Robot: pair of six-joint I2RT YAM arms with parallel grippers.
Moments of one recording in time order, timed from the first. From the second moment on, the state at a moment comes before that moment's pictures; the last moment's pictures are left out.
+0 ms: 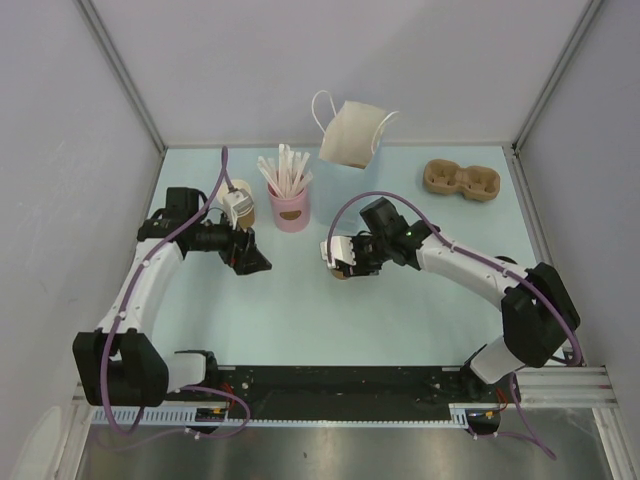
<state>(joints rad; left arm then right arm) -0.01 1.23 1.03 -0.84 0.93 0.51 0.70 1.53 1.10 -0.48 -0.40 -1.03</state>
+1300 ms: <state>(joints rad) -0.16 1.21 1.02 -0.74 0.86 0.47 0.70 1.51 1.20 -0.75 -0.33 -0.87</state>
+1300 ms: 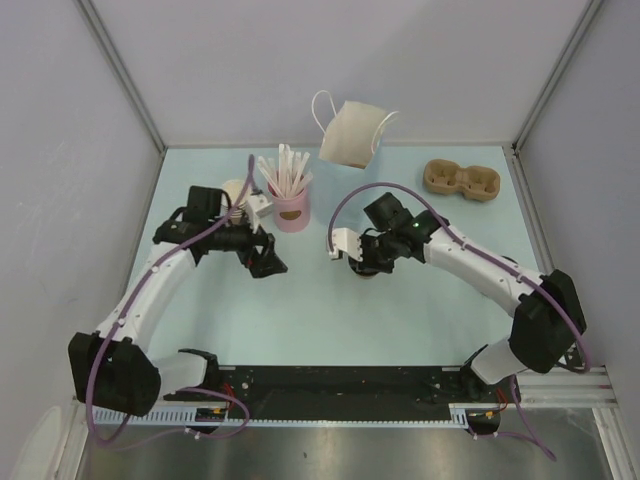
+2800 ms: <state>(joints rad) -0.73 1.85 1.38 -0.22 0.61 -0.08 0.35 1.33 0.99 -0.78 -0.51 -0.63</state>
